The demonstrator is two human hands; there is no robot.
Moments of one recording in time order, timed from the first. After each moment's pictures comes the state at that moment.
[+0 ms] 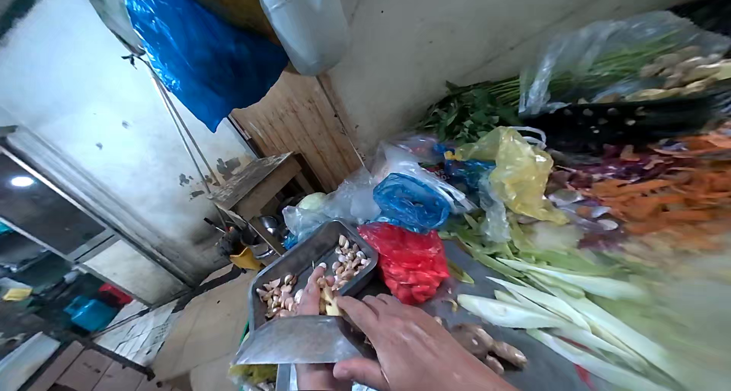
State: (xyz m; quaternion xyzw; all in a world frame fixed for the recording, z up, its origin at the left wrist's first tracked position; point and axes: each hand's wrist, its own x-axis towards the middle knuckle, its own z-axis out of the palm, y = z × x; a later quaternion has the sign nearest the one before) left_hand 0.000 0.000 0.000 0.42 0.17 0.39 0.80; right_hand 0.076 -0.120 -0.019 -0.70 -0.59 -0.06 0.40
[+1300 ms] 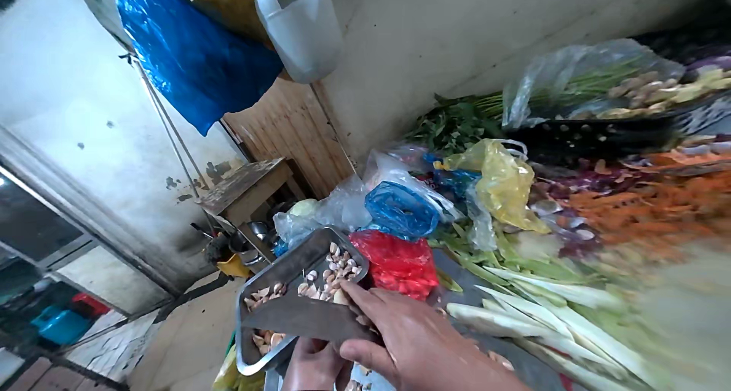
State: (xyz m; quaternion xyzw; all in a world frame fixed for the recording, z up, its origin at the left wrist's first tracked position) left_hand -0.035 -0.016 0.012 0.67 0.21 0.24 0.67; right_hand 0.098 -0.132 -0.006 -0.72 -0.56 0.03 0.41
